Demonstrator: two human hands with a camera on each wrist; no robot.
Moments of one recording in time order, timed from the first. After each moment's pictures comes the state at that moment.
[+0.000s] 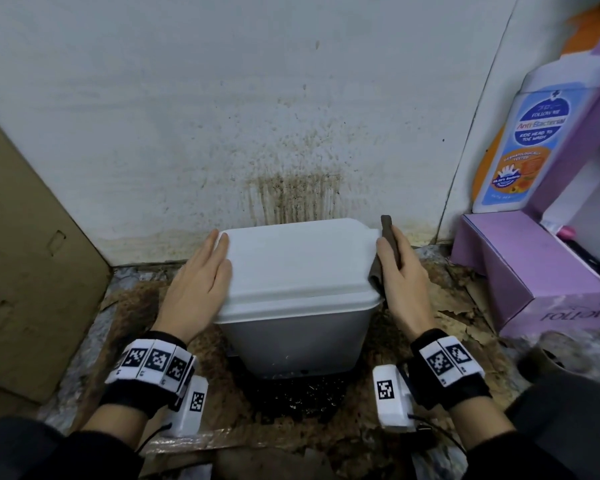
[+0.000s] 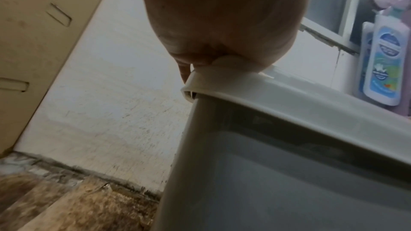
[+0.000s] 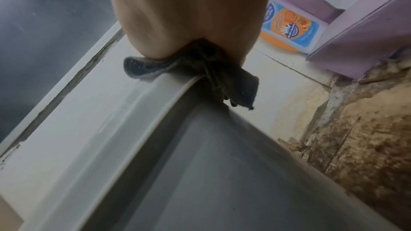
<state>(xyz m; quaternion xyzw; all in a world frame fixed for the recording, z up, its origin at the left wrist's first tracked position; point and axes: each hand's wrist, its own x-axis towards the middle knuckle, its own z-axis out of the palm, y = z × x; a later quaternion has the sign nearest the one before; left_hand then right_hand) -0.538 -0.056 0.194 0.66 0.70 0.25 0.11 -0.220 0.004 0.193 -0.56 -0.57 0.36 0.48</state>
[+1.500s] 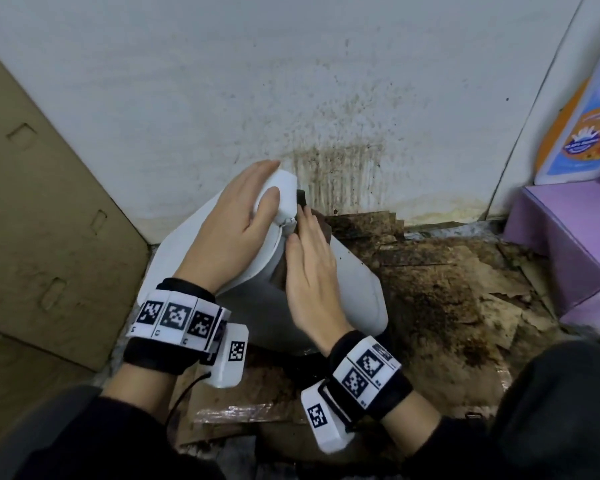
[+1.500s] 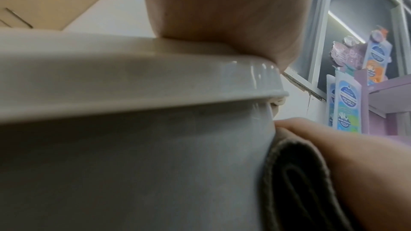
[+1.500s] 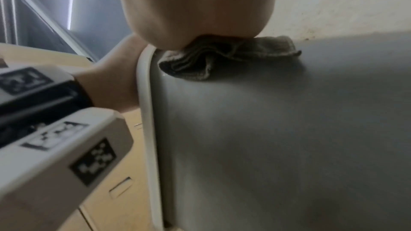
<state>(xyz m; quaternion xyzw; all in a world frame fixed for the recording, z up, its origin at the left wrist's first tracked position) -0.535 -0.042 0.265 0.71 0.60 0.36 0.07 -0.400 -0.045 0.185 -0.42 -0.68 0.42 0.43</state>
